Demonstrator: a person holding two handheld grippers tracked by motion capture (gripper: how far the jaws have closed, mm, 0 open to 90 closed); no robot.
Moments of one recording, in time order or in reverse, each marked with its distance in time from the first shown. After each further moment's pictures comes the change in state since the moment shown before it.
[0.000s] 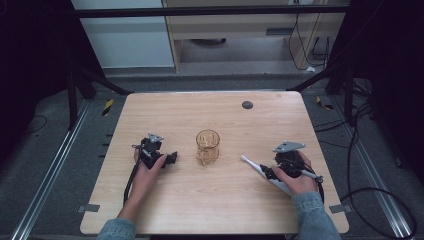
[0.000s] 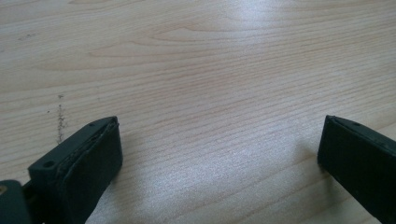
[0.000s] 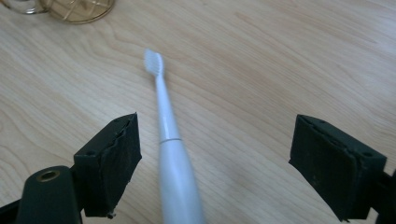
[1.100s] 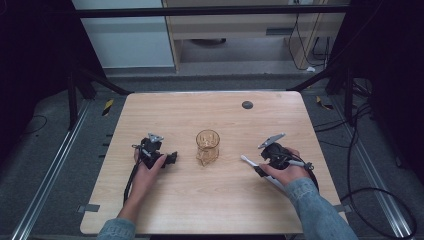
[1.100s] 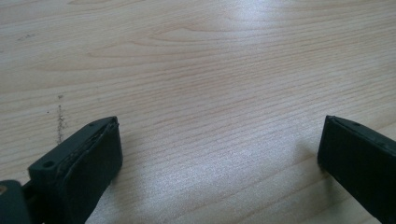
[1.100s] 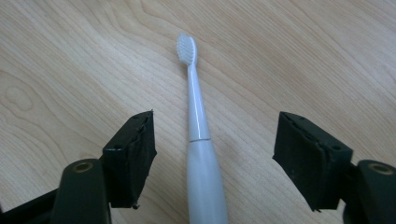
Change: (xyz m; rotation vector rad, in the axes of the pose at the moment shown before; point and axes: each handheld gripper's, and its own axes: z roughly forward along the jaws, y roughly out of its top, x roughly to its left) left arm 0.000 0.000 0.000 -0.001 -0.002 0.000; right arm 0.013 0.035 0.008 0.219 0.058 -0.091
